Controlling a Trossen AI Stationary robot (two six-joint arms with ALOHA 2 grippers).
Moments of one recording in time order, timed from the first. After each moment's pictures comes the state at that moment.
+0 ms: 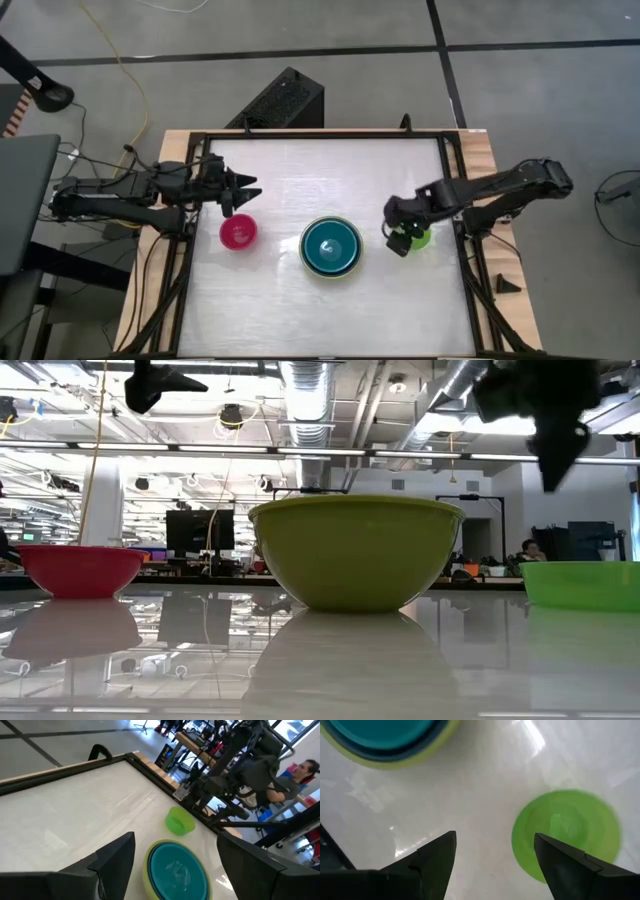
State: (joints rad) left arm -0.02 0.68 0.78 -0.27 -0.27 -0.63; right arm 0.19 1.23 1.05 -1.07 -0.02 0.83
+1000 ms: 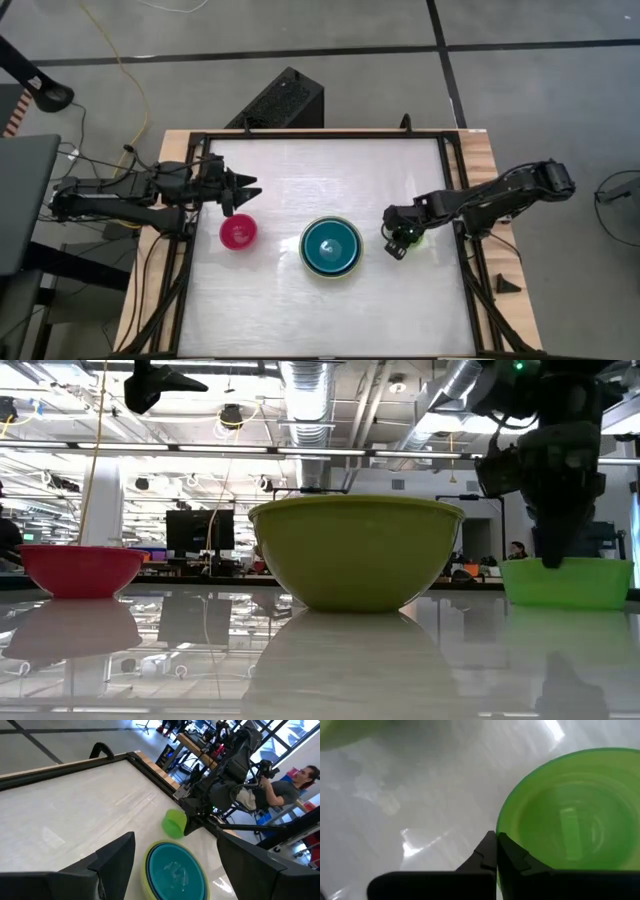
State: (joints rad) left arm -0.02 0.68 0.78 -0.27 -0.27 -0.66; right arm 0.11 1.21 0.66 -0.63 -0.12 0.80
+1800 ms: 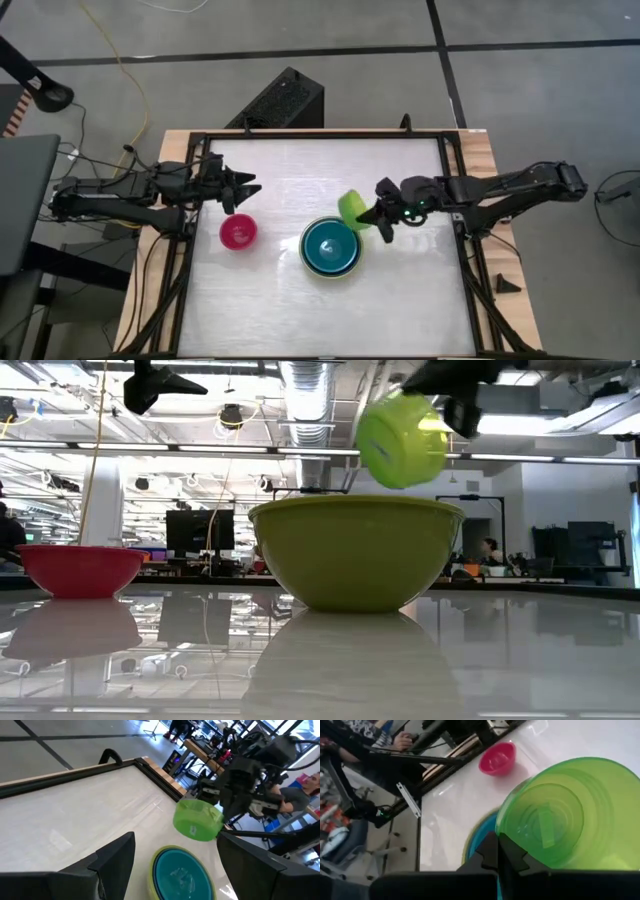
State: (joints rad) left arm -0.02 0.68 0.78 -0.27 -0.32 -0.65; right arm 0.10 1.08 0.85 -0.19 0.00 0.65
